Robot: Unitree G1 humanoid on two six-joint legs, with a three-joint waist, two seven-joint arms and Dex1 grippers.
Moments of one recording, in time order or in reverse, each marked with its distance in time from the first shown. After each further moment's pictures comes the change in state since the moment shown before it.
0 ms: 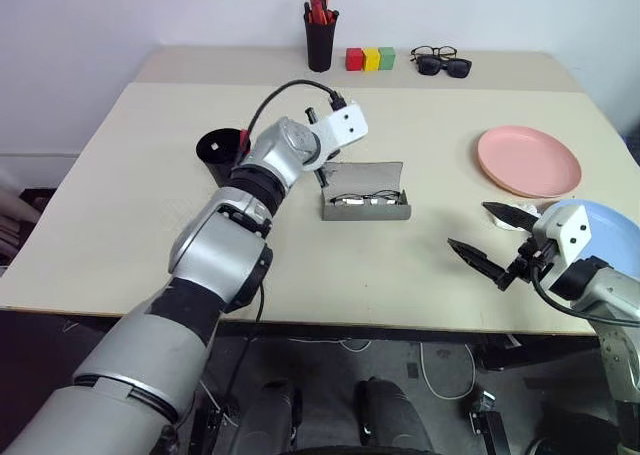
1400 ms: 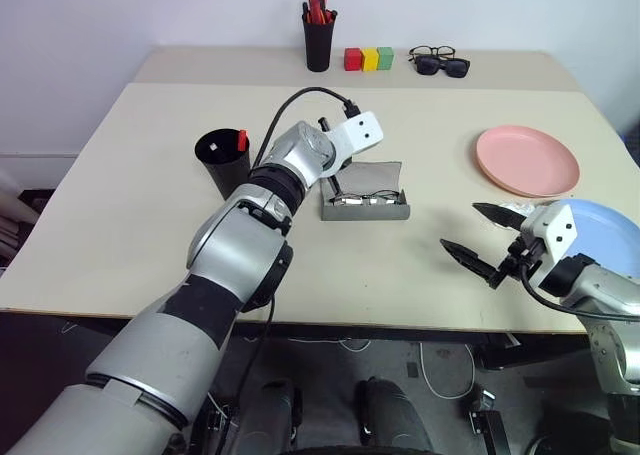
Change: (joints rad) left arm -0.061 -0.037 0.066 0.064 0.014 0.063 -0.017; right arm -0.032 0.001 0.061 0.052 -0.013 -0.024 0.005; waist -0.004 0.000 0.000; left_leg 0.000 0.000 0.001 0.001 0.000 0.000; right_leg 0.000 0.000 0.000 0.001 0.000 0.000
